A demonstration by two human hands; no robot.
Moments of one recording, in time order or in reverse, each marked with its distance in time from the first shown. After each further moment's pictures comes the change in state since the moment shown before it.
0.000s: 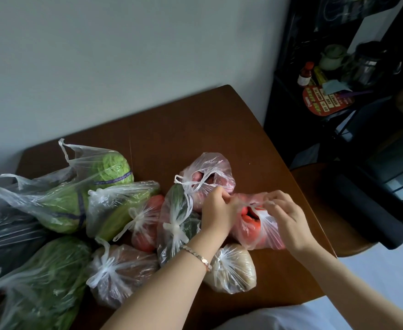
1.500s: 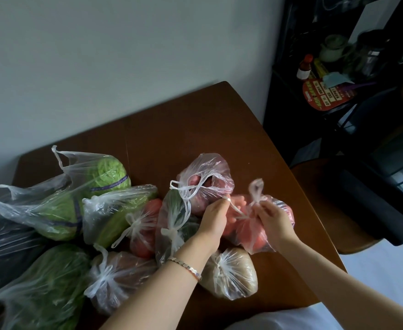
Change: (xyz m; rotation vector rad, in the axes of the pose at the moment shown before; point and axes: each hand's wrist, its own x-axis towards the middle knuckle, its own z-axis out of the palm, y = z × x) left_hand 0.005 -0.016 0.007 -0.577 -0.294 -0.272; right_hand 0.034 0.050 0.022 -0.047 0.046 0.225
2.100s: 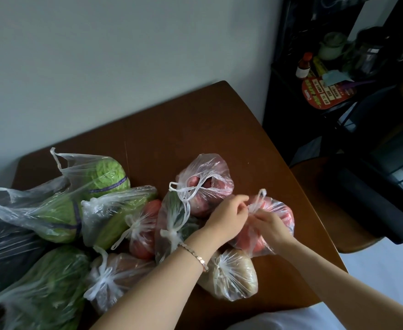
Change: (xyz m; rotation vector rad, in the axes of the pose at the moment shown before) left_hand 0.008 0.014 0.011 0.795 -0.169 0.217; right_hand -0.003 0.004 -0.002 -0.020 -0.248 0.039
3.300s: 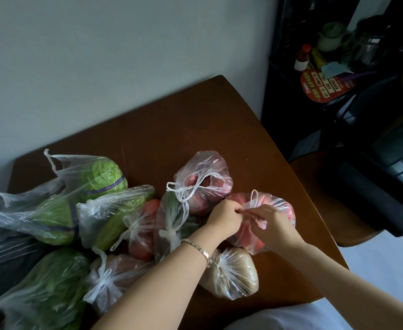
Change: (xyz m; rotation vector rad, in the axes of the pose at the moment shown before) left_hand 0.014 -0.015 0.009 0.031 -0.042 -0.152; right_hand -0.009 -0.002 -0.011 -0.523 0.083 -0.268
